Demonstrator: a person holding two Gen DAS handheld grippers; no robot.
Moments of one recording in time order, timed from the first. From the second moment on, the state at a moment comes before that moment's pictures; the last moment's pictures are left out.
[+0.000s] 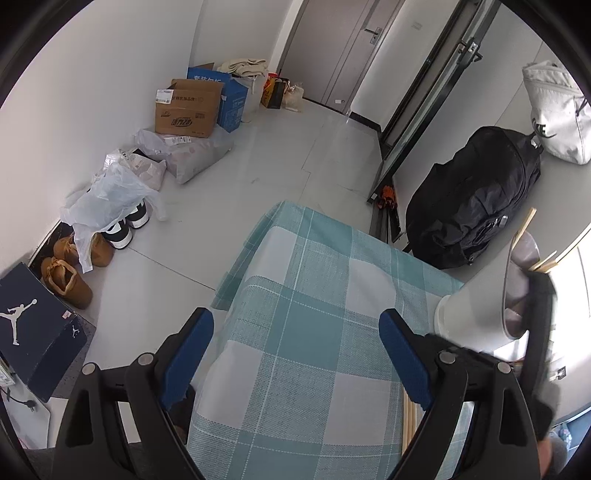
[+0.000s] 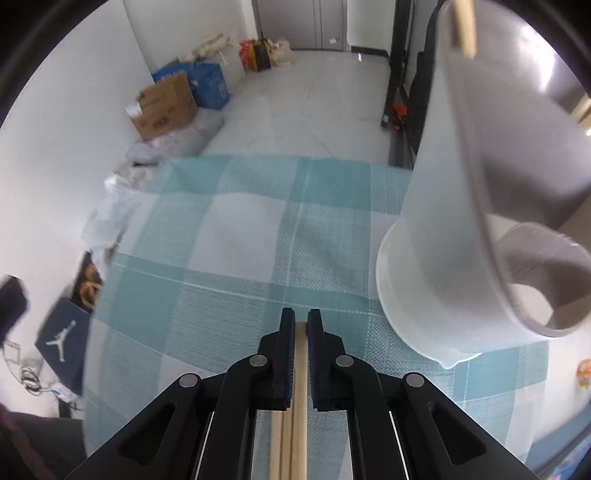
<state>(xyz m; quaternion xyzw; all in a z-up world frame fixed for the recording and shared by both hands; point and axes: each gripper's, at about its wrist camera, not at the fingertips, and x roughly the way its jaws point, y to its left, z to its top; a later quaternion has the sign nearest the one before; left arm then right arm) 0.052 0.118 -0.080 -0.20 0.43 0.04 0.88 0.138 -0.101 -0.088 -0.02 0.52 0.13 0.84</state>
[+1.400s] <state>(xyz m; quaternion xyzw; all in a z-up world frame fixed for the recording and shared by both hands) 0.058 -0.005 -0.138 -0.02 0.59 0.00 0.81 0.073 -0.260 -0.024 0.23 0.34 0.17 0.90</state>
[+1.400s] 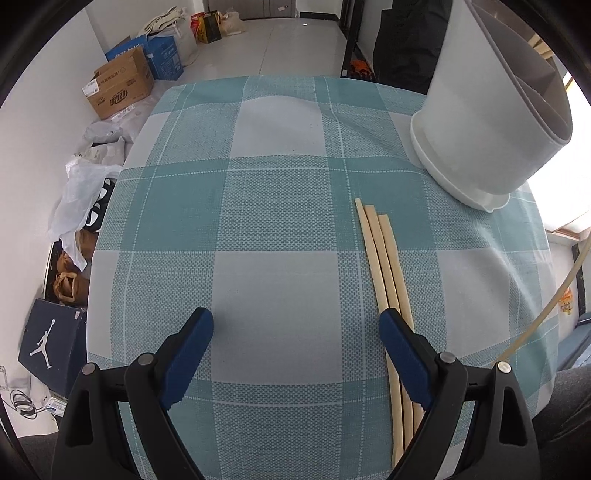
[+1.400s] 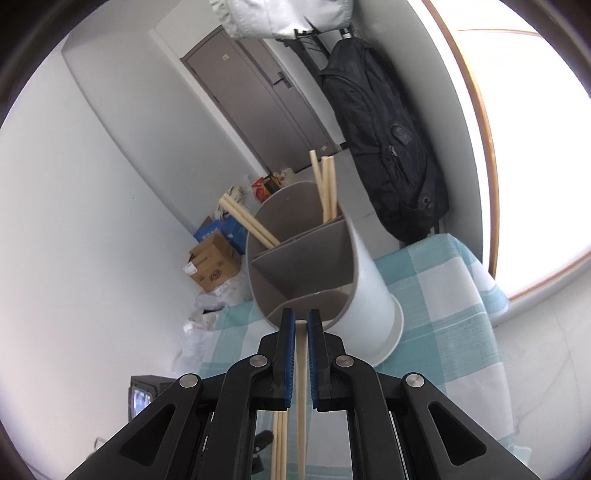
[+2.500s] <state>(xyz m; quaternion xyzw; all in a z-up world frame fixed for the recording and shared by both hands) 0.107 -0.023 -0.138 0.00 0.61 -0.01 0.79 0.066 -0.306 -0.027 0.29 0.35 0.16 0.88</state>
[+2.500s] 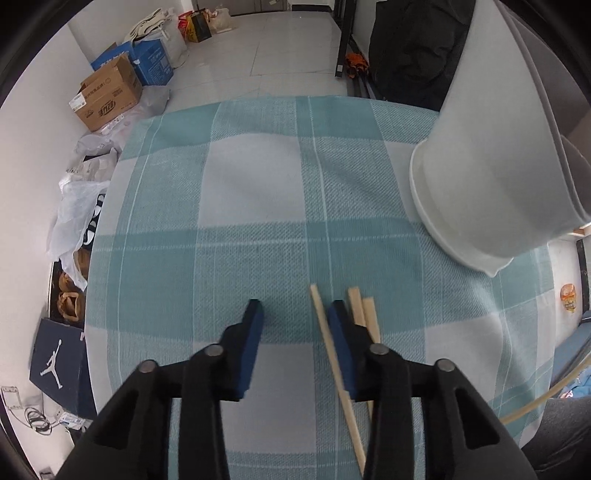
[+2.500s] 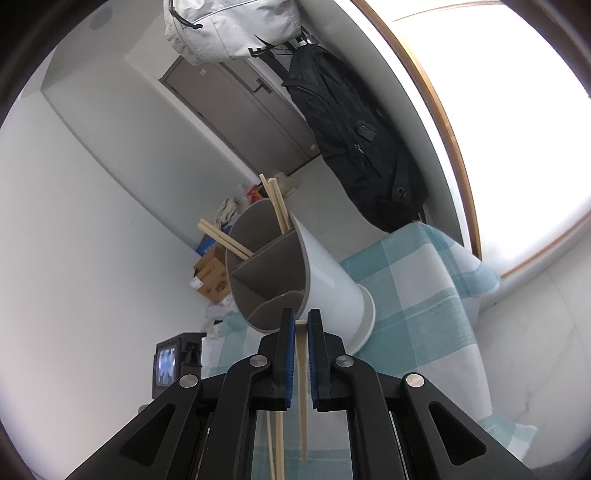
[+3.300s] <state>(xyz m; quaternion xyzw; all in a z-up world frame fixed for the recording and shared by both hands) 0.034 0.001 -0.035 -0.07 0.42 -0.03 0.91 0.047 -0.271 -0.006 0.21 0.33 0.19 0.90</state>
